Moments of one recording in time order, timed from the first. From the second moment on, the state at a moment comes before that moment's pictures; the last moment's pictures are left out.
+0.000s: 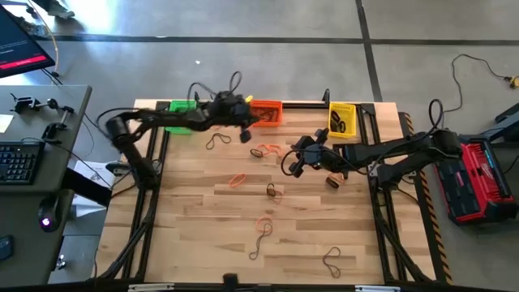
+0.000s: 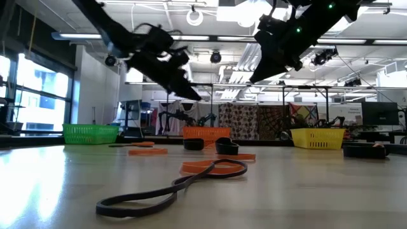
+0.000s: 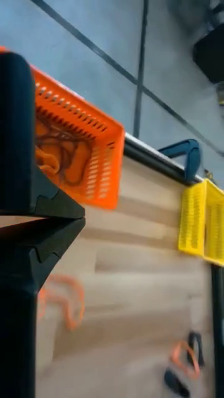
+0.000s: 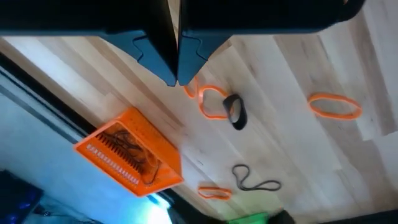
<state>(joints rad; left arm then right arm) 0.54 1.69 0.94 0.26 0.20 0.30 0.02 1.33 0.81 -0.19 0.59 0.33</state>
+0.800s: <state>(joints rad) 0.25 1.14 0.29 0.60 0.19 0.17 0.24 1.35 0.81 -0.15 0.39 0.37</state>
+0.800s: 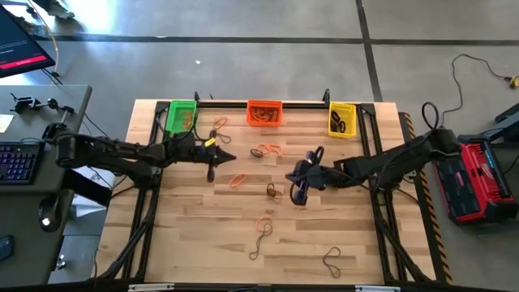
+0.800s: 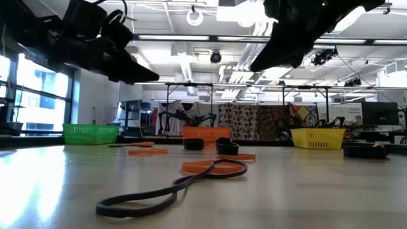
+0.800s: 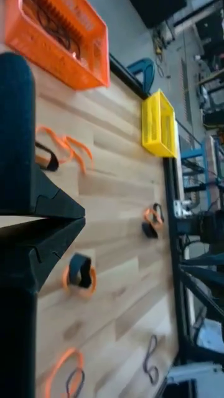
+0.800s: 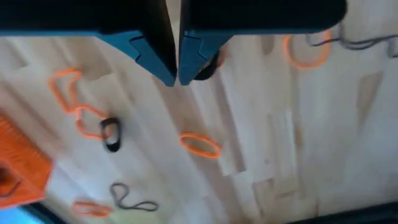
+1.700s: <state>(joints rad) 0.19 1.15 0.23 0.68 0.08 0.14 0.19 1.77 0.81 0.10 0.49 0.47</state>
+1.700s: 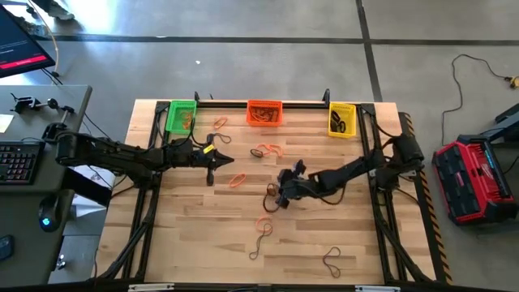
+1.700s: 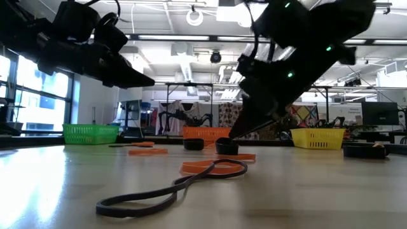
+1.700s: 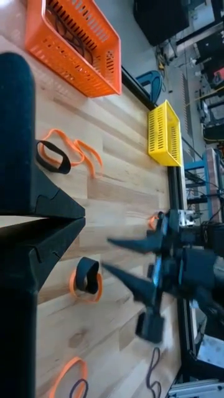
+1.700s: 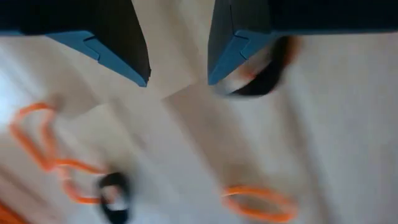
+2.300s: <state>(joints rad) 0.19 1.15 0.23 0.67 0.07 0.14 -0.19 1.79 0.81 0.13 0.38 0.41</state>
